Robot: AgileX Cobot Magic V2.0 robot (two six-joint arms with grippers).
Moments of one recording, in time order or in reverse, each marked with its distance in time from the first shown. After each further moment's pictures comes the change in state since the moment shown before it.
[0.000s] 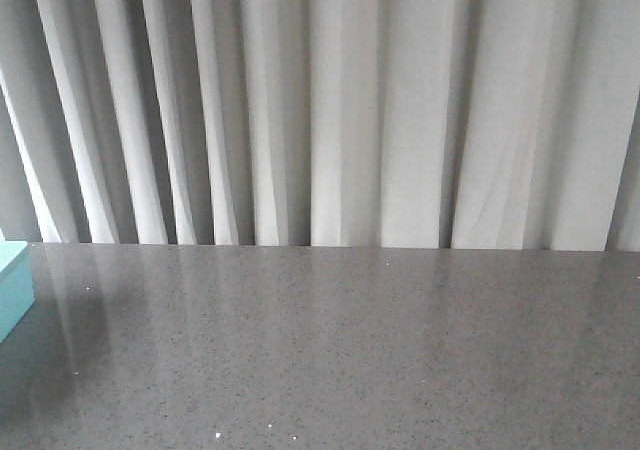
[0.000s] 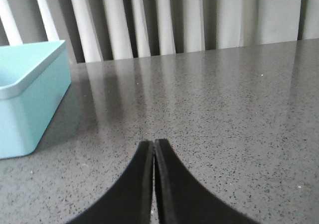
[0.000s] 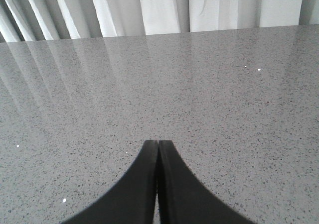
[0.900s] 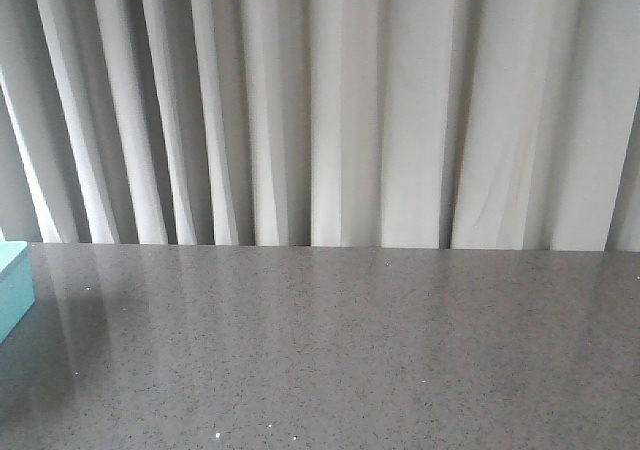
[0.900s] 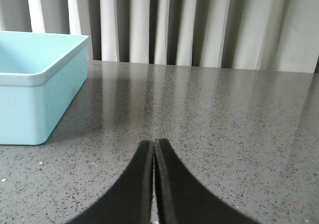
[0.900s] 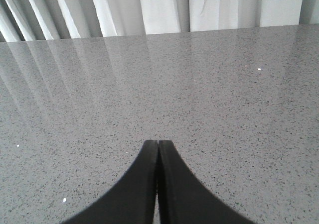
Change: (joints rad) left arm 0.000 0.000 0.000 0.405 -0.047 -0.529; right arm 0.000 0.000 0.000 0.000 0.000 0.000
